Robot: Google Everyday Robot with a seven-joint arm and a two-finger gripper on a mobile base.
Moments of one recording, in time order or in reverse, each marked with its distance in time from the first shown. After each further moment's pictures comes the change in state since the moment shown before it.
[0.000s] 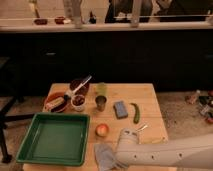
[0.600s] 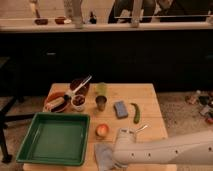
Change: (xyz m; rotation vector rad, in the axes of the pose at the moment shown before) arm -0.003 0.002 -0.002 -0.005 0.012 -0.006
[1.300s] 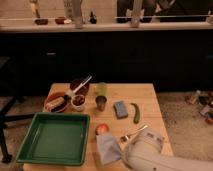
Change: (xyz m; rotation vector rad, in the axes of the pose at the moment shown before) arm 0.013 -0.011 -0.115 0.126 -0.229 -0.009
